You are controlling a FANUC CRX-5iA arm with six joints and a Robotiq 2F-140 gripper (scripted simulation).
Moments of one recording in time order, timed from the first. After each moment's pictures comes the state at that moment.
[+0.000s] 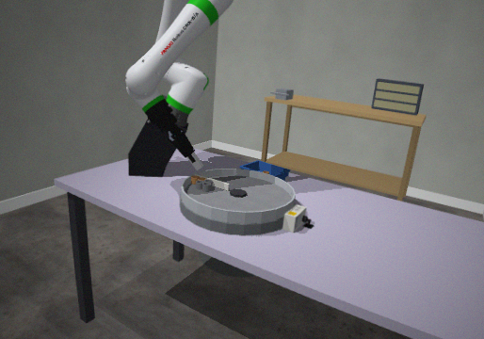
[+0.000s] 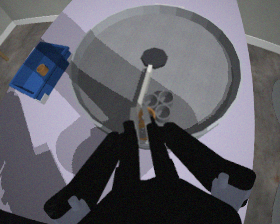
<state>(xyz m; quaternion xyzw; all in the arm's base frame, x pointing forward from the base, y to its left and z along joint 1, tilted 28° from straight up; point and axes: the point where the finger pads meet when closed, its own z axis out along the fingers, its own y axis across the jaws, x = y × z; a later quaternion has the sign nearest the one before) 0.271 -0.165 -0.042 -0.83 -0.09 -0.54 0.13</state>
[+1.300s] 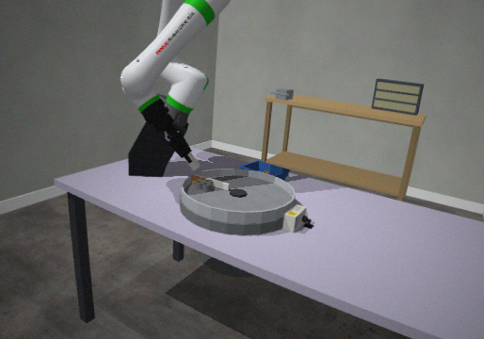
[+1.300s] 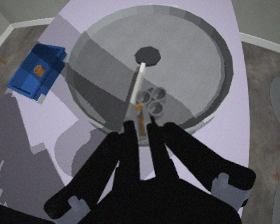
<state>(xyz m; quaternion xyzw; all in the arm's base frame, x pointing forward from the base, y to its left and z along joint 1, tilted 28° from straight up) 0.265 -0.178 -0.047 -0.83 -0.08 -0.54 0.13</state>
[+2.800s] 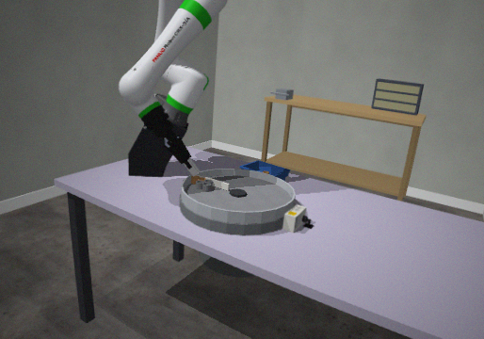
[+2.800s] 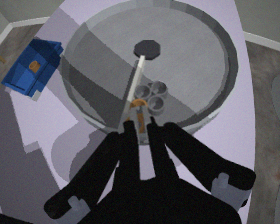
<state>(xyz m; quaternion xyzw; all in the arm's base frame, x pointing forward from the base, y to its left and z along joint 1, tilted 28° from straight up) 0.274 -0.173 -0.067 -0.83 -0.08 -0.54 0.13</state>
